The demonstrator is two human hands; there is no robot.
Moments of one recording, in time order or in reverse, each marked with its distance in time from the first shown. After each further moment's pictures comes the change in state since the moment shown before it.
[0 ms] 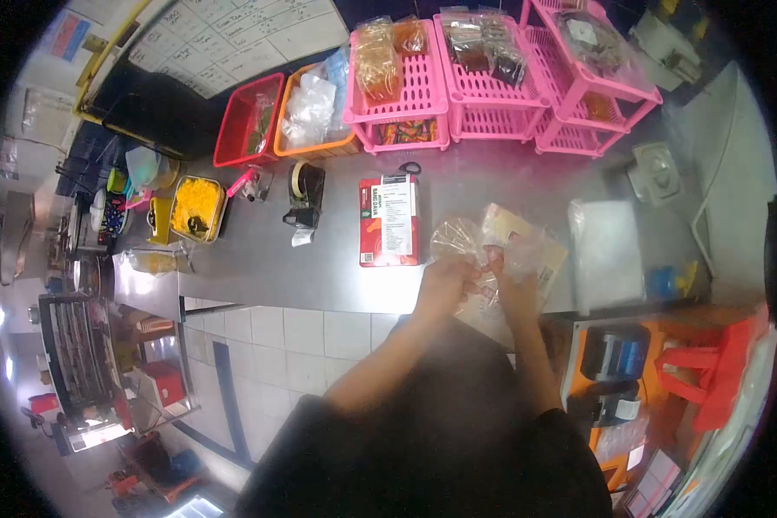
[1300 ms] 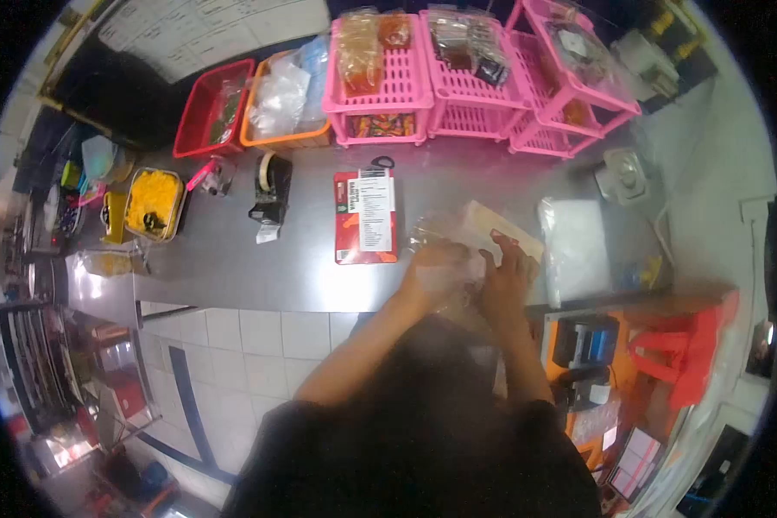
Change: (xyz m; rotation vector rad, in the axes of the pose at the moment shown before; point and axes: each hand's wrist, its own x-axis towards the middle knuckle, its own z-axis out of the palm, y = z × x) left_hand 0.030 0.005 -0.018 0.888 -0.129 1.283; right_hand -0.003 -0.003 0.001 -1.045 0.316 -0.872
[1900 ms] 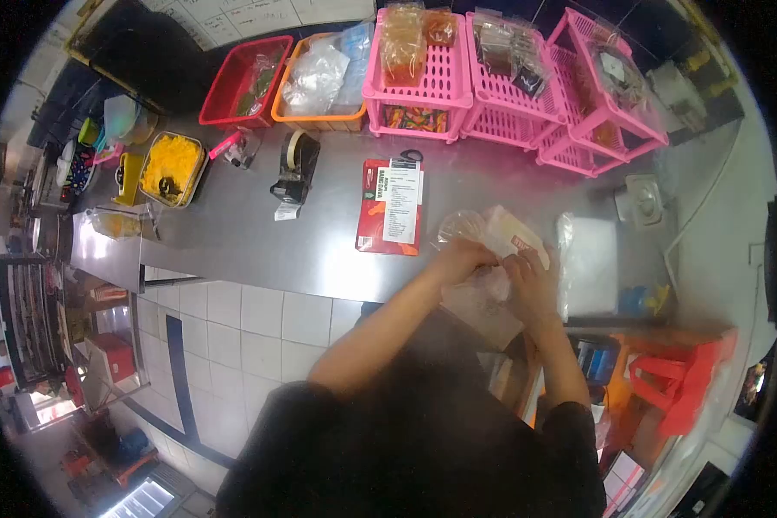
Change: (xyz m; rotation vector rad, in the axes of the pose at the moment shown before) left_hand 0.007 -0.023 0.010 -0.698 -0.344 -0.690; right_hand 0.016 0.031 -0.014 -0.113 -0.190 -0.511
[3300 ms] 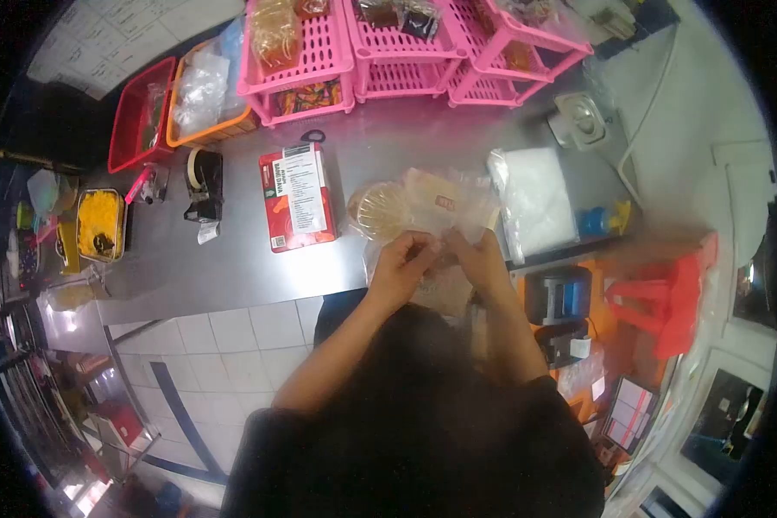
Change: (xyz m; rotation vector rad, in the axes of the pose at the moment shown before) left_hand -0.033 0.009 0.072 -0.340 0.210 -0.048; right_hand -0.026 -0.007 -0.010 1.342 0.021 1.163
